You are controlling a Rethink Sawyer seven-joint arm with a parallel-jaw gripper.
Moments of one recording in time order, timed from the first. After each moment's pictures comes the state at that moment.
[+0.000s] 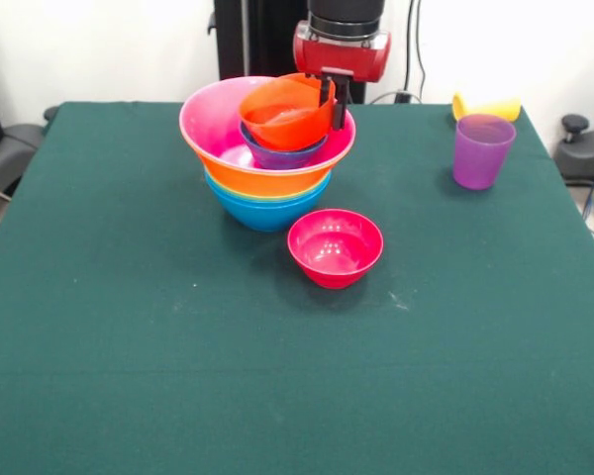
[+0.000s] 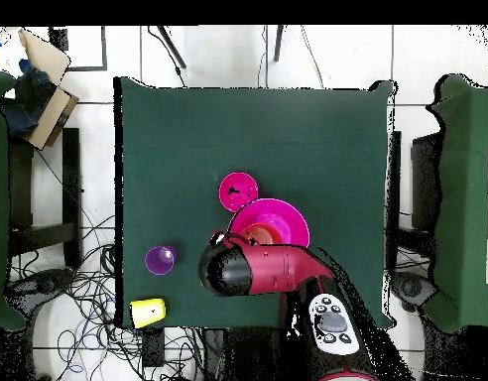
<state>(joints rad) -0.31 -0.77 0.09 1.99 -0.29 0.27 2.03</state>
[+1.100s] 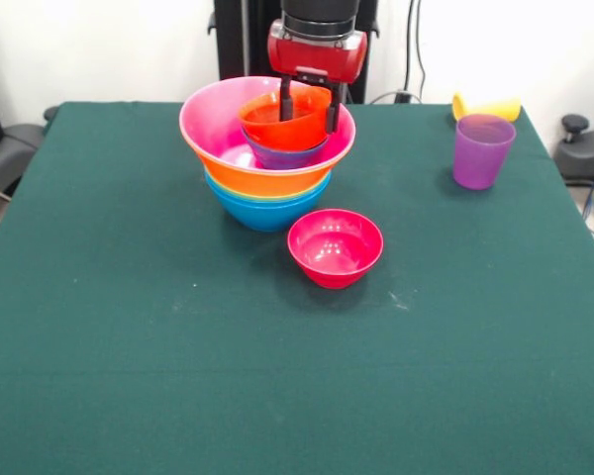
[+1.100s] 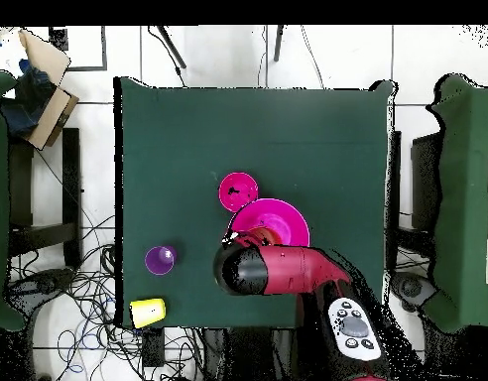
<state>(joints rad) -0.36 -0.77 0.10 1.99 -0.29 0.27 2.03</state>
